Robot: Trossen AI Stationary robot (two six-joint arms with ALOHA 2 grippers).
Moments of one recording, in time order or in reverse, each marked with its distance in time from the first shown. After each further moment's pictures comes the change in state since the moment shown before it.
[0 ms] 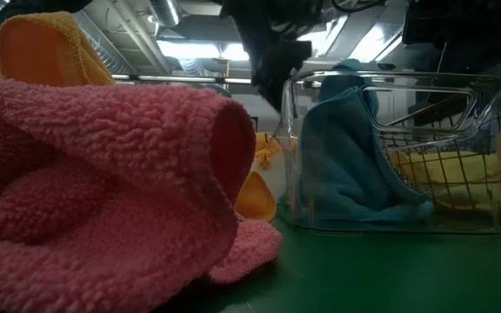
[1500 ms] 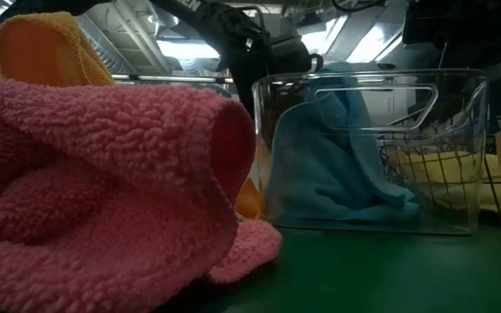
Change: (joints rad) left arm -0.009 0.031 -0.324 0.317 0.075 0.001; right arm 0.000 0.000 0.000 -0.001 0.002 0.000
